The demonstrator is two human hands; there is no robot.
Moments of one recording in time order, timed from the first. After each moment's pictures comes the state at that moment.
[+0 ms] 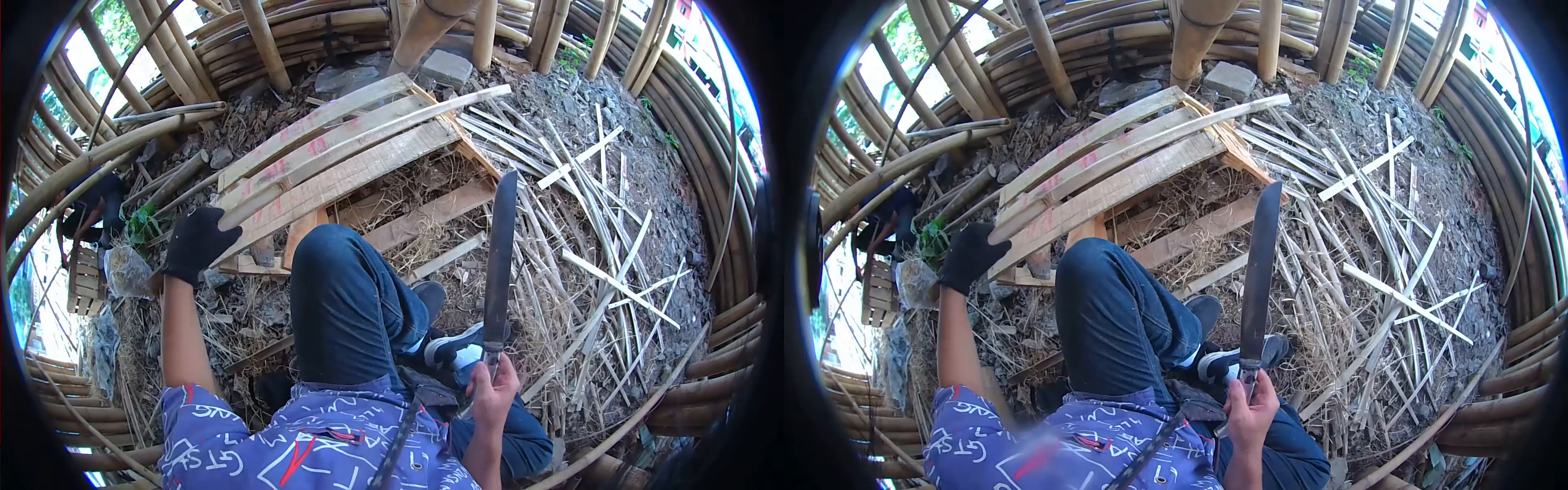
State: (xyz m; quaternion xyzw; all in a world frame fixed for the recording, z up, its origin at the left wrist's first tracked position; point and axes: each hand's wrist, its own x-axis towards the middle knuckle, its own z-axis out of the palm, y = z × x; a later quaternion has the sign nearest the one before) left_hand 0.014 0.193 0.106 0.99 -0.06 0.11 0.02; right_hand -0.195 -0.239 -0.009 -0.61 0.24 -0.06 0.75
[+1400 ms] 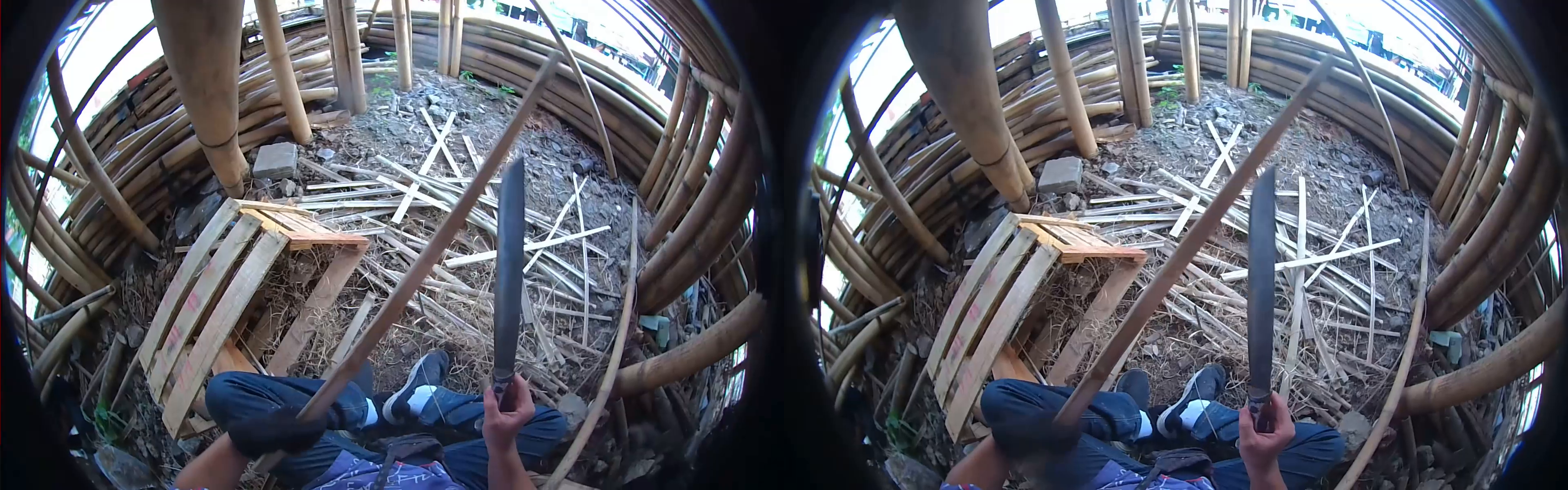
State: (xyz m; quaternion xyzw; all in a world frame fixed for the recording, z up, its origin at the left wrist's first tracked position) left_hand -0.011 -0.026 0.096 0.71 -0.11 -0.61 0.33; right_hand -0.233 -0.299 0.008 -0.66 0.34 -0.43 0.52
